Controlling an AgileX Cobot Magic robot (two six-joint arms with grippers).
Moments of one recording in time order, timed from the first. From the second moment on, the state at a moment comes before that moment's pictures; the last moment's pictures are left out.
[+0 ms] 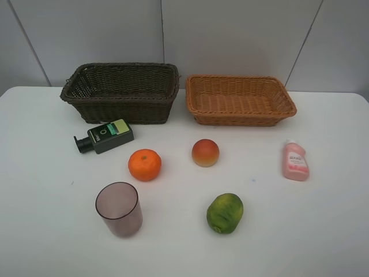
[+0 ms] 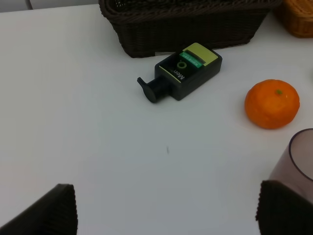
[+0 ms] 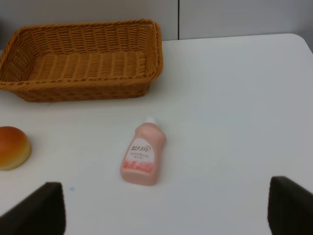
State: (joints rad) left arm -0.12 -0.01 -0.50 0.01 1.07 -0.03; right arm 0.01 0.00 -0.52 -0.07 1.06 0.09
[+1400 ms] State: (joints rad) left arm -0.12 -0.01 -0.50 0.01 1.07 -0.03; right arm 0.01 0.00 -0.52 -0.07 1.06 0.09
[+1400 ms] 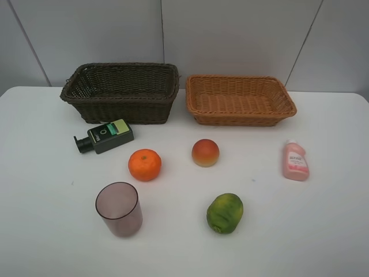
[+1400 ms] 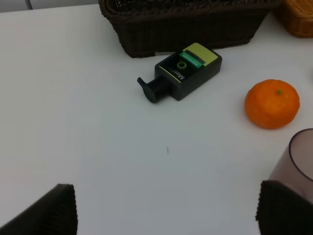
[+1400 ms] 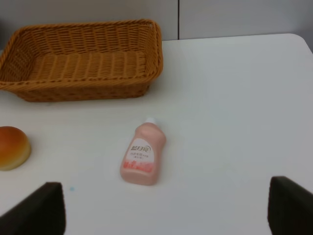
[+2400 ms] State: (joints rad) left arm -0.12 -0.01 -0.50 0.01 1.06 -0.03; right arm 0.01 0.29 -0.64 -0.06 1.06 0.09
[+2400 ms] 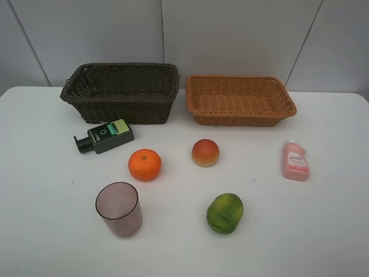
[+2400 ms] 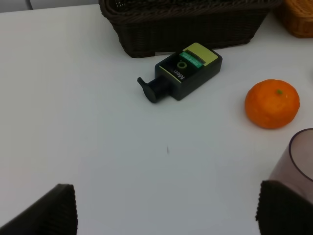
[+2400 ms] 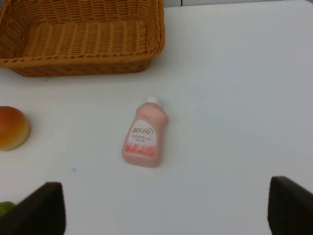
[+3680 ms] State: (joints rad) left arm -0.12 -0.01 -0.50 0.01 1.06 -0.03; right arm 0.29 1.60 -1.00 -0.01 0.72 0.25
